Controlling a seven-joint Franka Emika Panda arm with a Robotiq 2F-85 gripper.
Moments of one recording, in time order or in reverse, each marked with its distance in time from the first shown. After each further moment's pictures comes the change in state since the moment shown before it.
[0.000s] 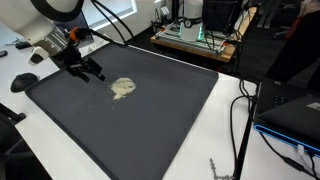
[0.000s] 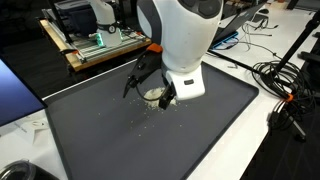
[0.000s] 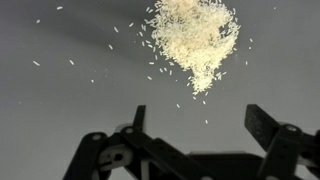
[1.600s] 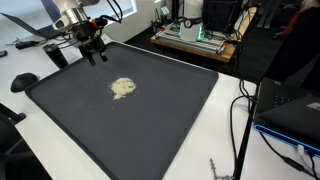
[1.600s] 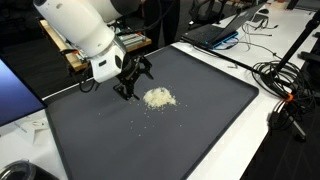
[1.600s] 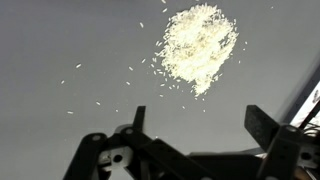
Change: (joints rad) arm -0.264 -0.489 0.032 -0.896 0.483 0.581 -0.435
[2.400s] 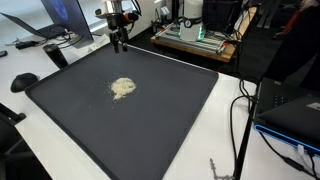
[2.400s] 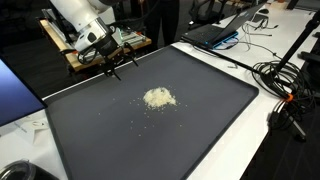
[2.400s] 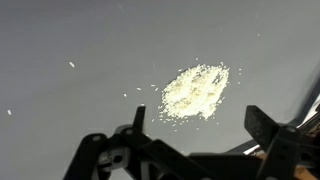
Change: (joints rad) arm 0.122 -0.364 -0.136 -0.608 0.491 0.355 -0.171
